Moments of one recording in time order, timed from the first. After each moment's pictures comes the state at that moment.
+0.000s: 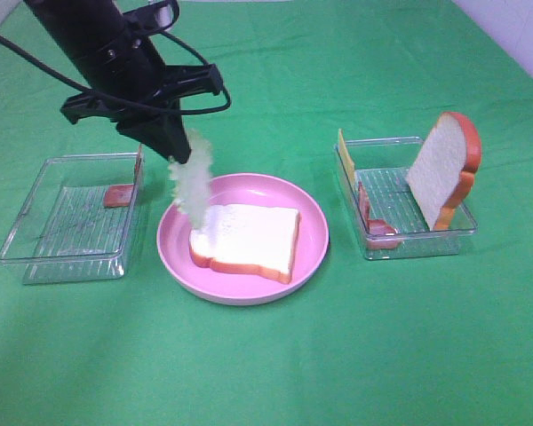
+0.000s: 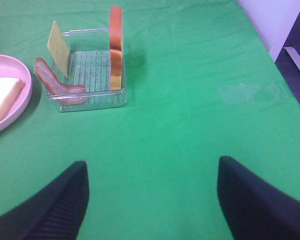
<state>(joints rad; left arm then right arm) -0.41 1.97 -1.61 -0.40 1.03 -0.08 -0.10 0.00 -0.50 0.09 1.07 -0.08</state>
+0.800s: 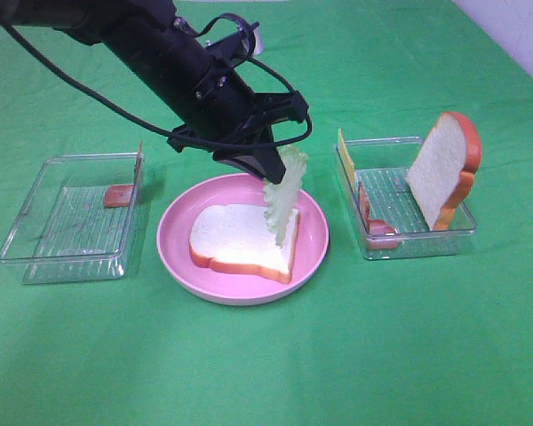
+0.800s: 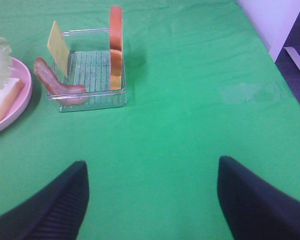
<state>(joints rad) -0.52 2.08 -1.61 -0.67 0.86 0.21 -0.10 0.00 -0.50 0.09 1.07 -0.08</state>
